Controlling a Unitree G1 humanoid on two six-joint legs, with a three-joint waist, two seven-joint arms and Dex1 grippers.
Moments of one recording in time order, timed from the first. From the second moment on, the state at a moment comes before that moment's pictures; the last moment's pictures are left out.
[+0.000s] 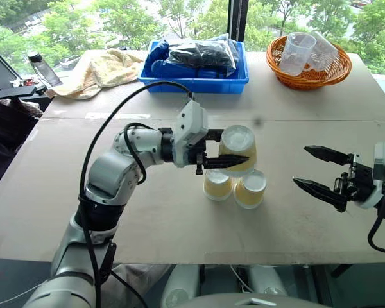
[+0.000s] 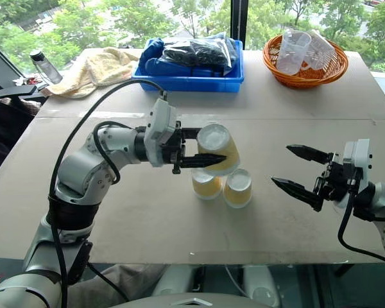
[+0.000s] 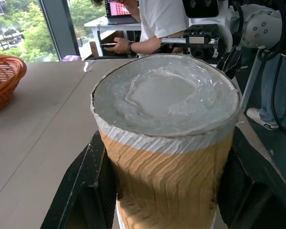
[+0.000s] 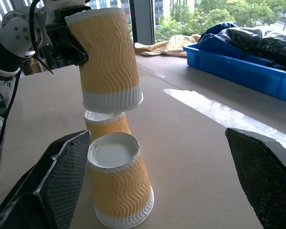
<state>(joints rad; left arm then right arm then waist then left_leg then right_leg) -0.63 0.54 -0.18 -0.29 -0.56 0.51 -1.09 0.08 -0.73 -0.36 -0.42 0.81 0.37 1.05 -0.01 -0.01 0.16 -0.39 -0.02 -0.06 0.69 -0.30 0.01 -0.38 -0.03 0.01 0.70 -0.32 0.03</state>
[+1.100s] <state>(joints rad) -0.54 0.53 -0.17 -0.27 -0.53 0.44 -1.14 0.11 -0.72 -0.40 -0.45 0.79 0.34 1.06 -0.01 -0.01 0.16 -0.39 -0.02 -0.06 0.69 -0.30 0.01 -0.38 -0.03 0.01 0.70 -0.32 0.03</state>
